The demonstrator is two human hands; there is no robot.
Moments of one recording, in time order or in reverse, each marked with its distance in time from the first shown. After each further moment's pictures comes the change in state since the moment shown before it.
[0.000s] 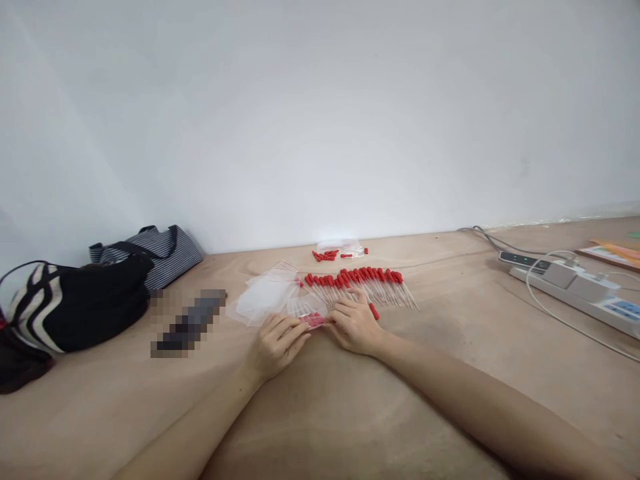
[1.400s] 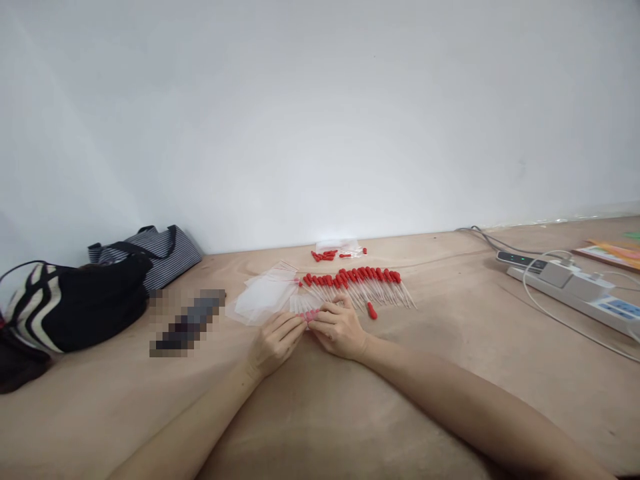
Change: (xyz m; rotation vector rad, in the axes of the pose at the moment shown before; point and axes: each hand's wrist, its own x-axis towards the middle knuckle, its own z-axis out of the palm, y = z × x) left_hand 0.001 -0.004 0.006 0.081 0.024 0.135; right_hand 0.011 -0.015 0.016 -0.011 0.084 -0.087
